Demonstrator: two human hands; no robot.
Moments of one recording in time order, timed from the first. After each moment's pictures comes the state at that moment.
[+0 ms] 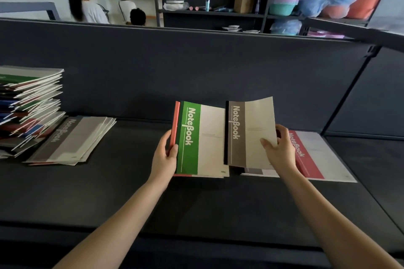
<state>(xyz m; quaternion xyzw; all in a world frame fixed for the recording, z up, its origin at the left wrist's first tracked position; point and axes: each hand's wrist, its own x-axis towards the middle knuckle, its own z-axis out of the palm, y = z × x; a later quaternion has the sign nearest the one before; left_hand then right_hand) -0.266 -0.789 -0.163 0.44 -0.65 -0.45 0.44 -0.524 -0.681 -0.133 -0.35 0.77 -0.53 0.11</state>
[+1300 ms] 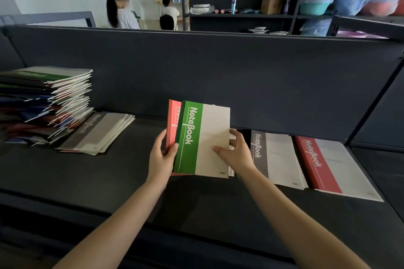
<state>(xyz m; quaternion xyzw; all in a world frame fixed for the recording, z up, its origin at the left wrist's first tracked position) -0.253 -0.769 -0.155 0.47 -0.60 -0.40 0.50 -0.440 -0.725 -0.131 -0.42 0.69 -0.50 0.32</state>
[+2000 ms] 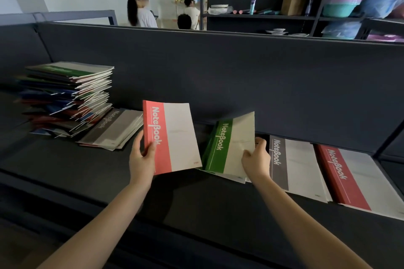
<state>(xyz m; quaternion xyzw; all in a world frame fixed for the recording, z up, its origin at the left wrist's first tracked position) -0.185 -0.790 -0.162 0.56 -0.50 -0.36 0.56 -0.444 -0.743 -0.153 -0.40 0.74 -0.48 0.23</state>
